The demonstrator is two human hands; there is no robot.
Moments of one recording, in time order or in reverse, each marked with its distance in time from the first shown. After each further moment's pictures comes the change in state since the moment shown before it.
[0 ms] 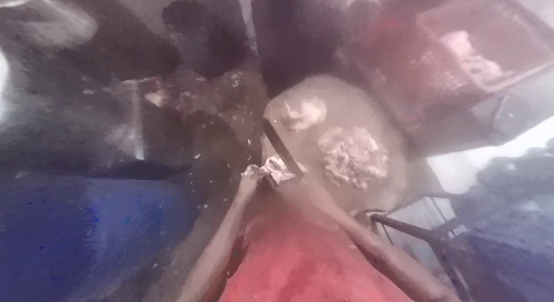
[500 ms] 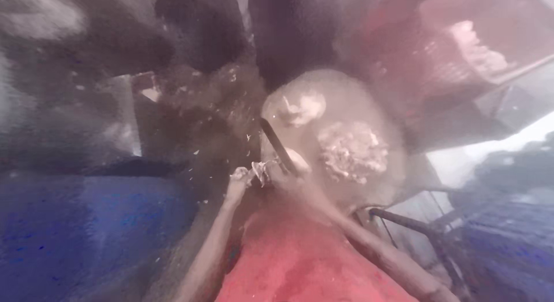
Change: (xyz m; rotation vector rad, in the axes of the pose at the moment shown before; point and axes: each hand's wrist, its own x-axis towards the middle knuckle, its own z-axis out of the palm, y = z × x) left_hand -0.020 -0.012 -0.027 -0.110 0.088 -0.012; right_hand 0.003 0.015 0.023 0.001 -0.018 0.067
